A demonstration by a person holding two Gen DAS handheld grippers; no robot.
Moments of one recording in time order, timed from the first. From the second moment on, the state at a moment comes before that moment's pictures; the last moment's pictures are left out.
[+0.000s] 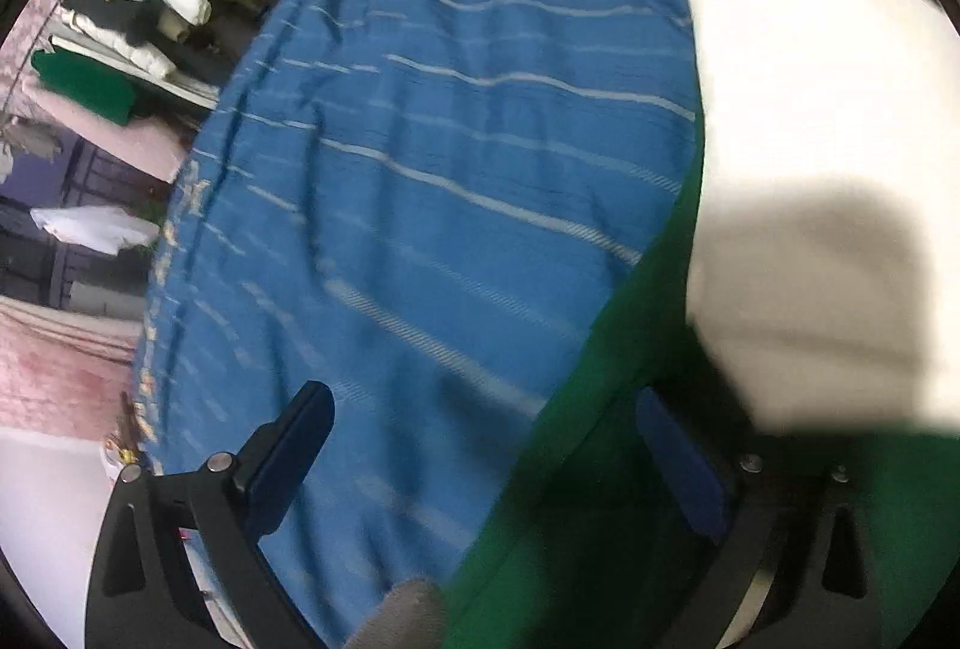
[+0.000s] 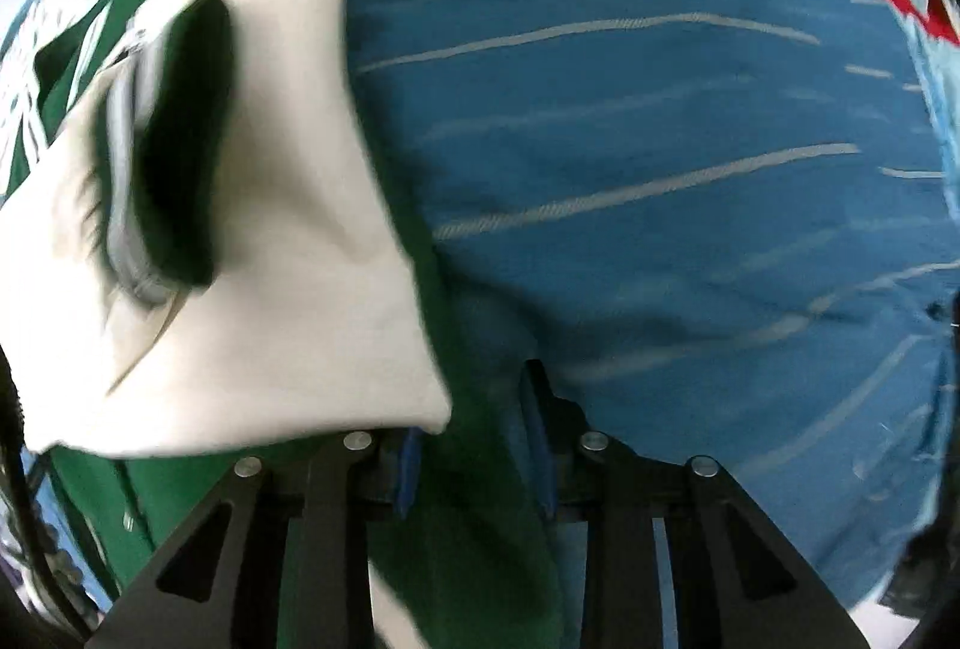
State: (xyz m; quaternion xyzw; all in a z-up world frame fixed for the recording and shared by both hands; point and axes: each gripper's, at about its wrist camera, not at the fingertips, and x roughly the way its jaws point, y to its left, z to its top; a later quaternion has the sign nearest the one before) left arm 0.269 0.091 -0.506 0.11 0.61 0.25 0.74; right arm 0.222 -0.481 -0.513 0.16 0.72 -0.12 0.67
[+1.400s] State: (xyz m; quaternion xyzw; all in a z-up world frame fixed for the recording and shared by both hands) left arm 0.094 -0.142 -0.492 0.17 0.64 0.14 0.74; right arm 0.018 -0.425 -0.545 0.33 0.75 0.08 0.57
